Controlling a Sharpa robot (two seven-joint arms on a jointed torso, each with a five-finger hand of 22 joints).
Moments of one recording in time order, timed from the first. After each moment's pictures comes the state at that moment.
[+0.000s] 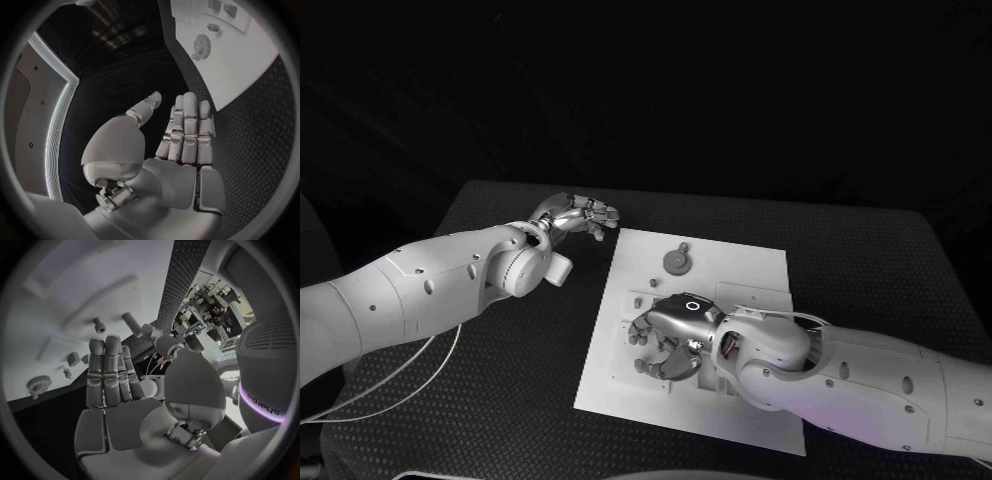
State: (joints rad) left arm 1.20 -0.73 -0.06 1.18 -0.31 -0.21 0.24; left_hand 1.04 -0.09 0.54 -0.24 0.06 0.84 0.18 0.25 0.54 1.24 0.10 0.07 0.21 1.05 -0.01 0.98 0.40 0.02 0.80 -0.09 0.65 1.29; right arm 1.06 -0.62 -0.14 1.61 -1.69 -0.28 -0.04; right_hand 1.05 -0.29 0.67 -0.27 0.22 0.86 0.18 0.28 0.47 1.09 0.12 0.07 0.34 1.30 0.00 0.56 1.15 0.23 1.11 0.04 0.69 1.31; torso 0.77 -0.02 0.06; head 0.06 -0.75
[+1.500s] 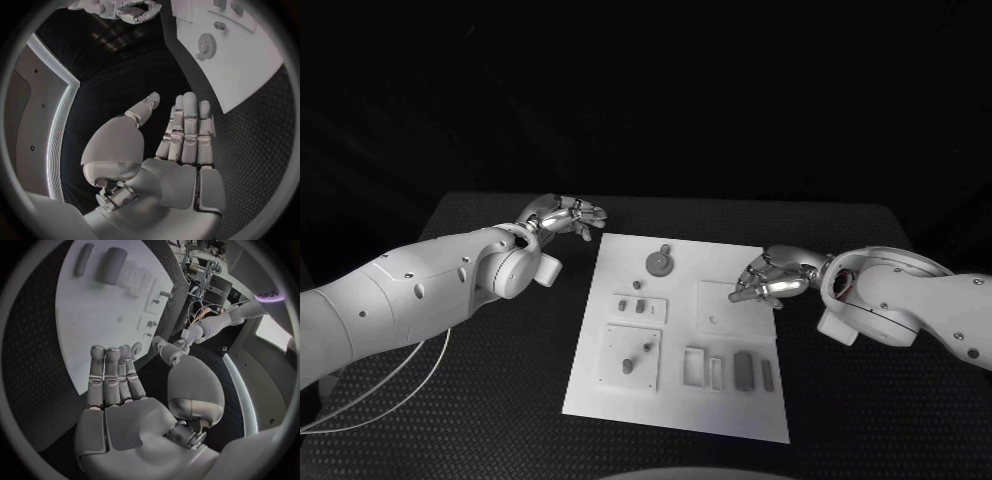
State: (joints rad) left arm 1.20 -0.69 -0.07 1.13 -0.31 -0.20 0.25; left_hand 1.02 -0.10 0.53 -0.23 0.06 0.83 0.19 0.26 0.54 1.24 0.10 0.07 0.21 1.05 -0.01 0.98 0.40 0.02 0.81 -0.09 0.65 1.29; right arm 1.24 -1.01 -0.13 1.63 -0.97 -0.07 -0.21; right_hand 0.90 -0.23 0.60 -0.07 0.05 0.87 0.16 0.33 0.56 0.85 0.06 1.01 0.90 1.08 -0.04 1.00 1.15 0.25 0.99 0.04 0.94 1.31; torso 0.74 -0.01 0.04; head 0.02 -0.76
